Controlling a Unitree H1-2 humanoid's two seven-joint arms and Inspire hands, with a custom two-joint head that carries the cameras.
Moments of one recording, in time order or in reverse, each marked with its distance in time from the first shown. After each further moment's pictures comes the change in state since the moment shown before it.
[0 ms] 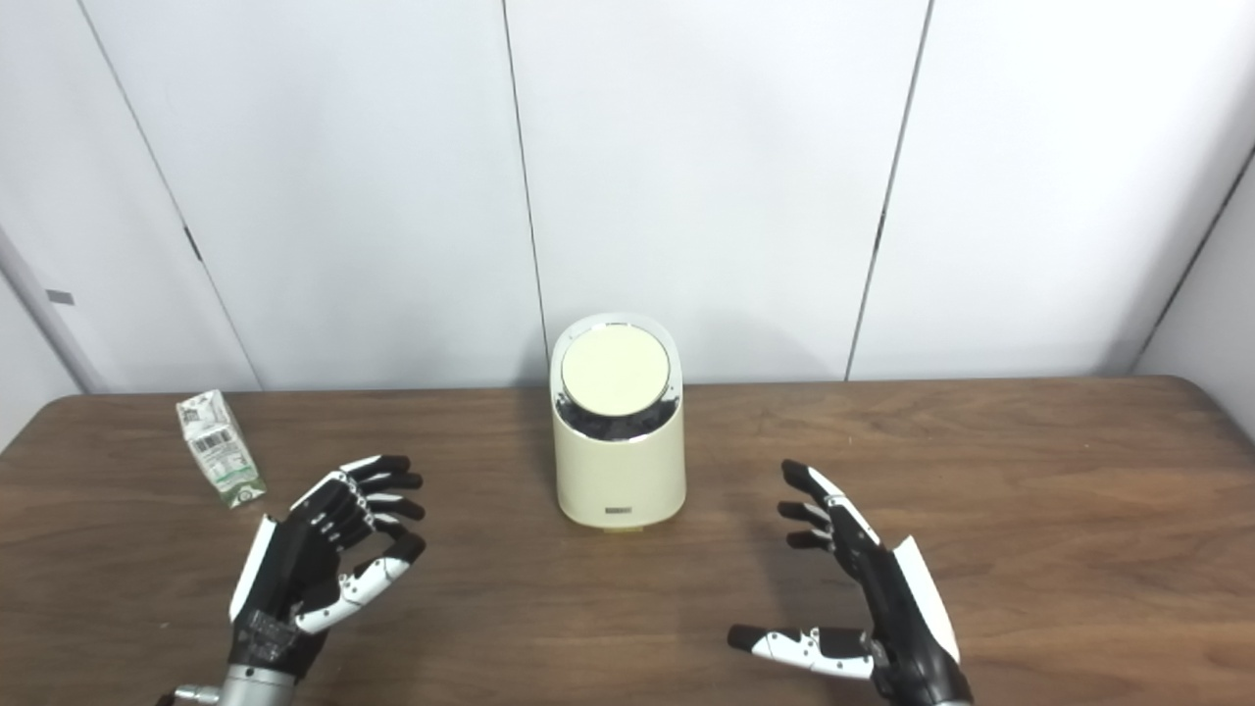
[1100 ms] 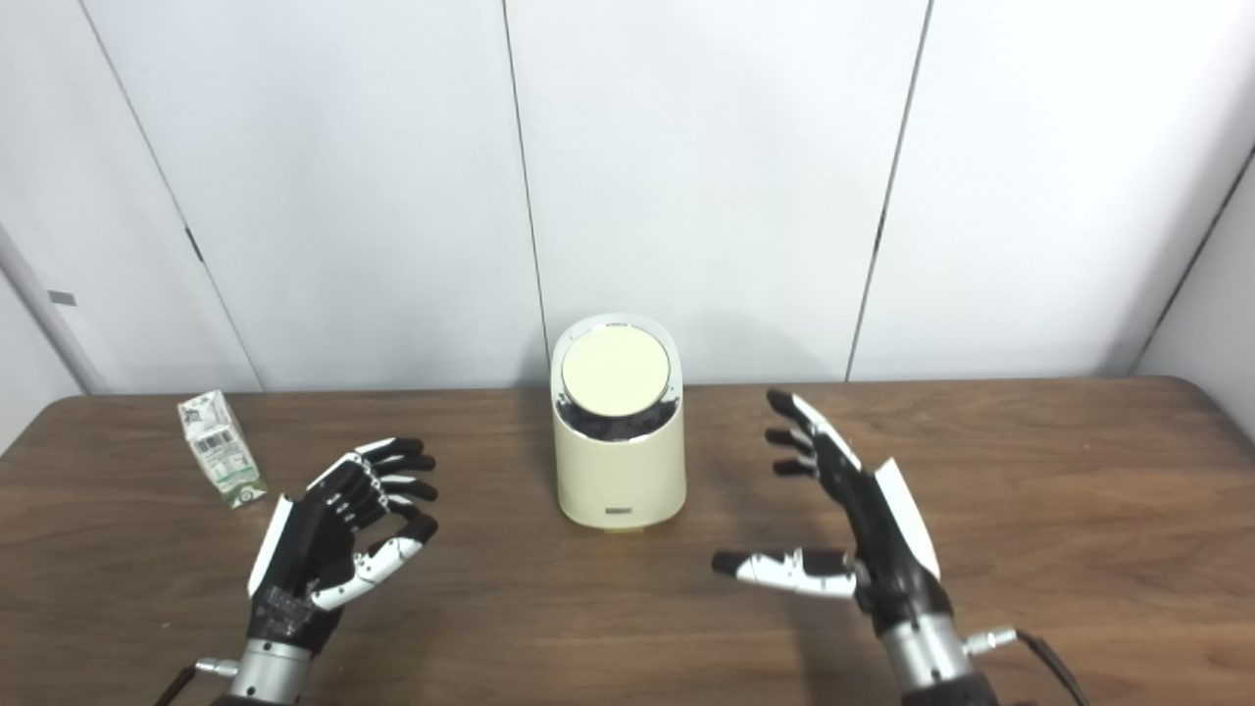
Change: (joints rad) left arm -0.067 -0.006 -0.003 0.088 -0.006 -0.034 -0.019; right arm -0.192 -0.019 -0.002 0.022 -0.038 0.092 0.012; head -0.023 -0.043
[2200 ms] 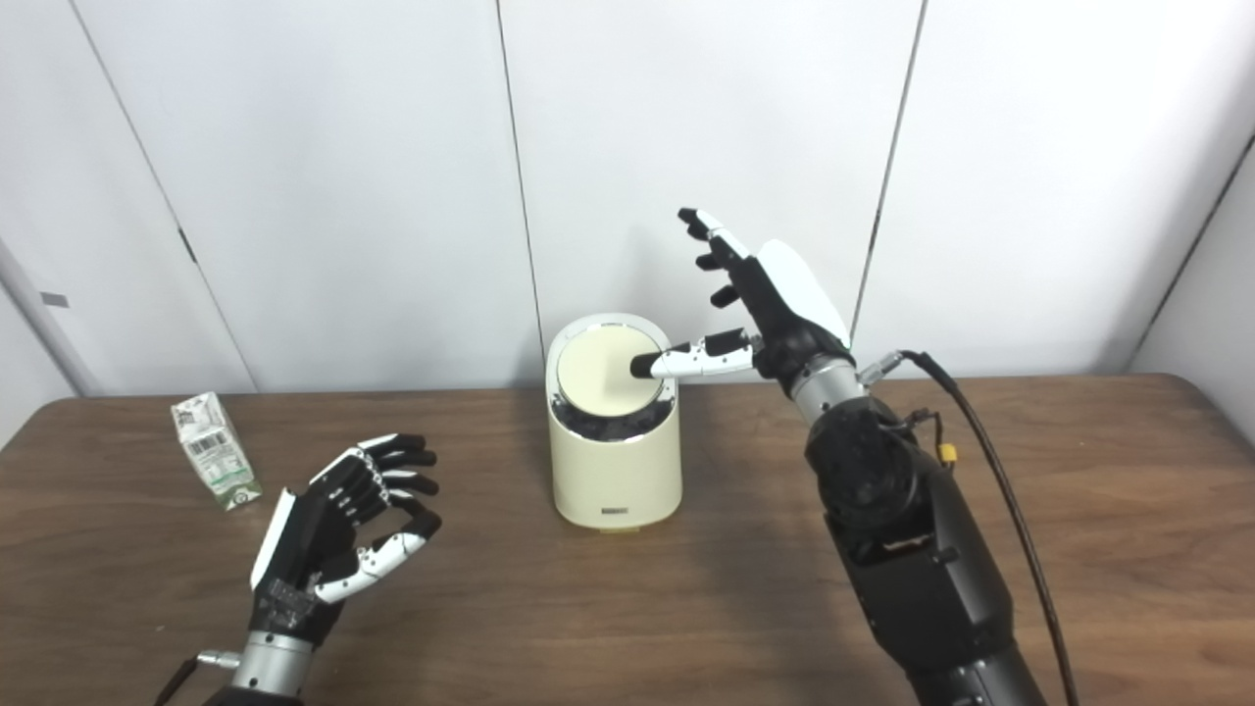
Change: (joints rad) left arm -0.021 -0.005 0.003 0.027 0.010 -0.001 -0.005; right arm -0.486 -0.063 0.163 0.183 -0.248 0.337 0.099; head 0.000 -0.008
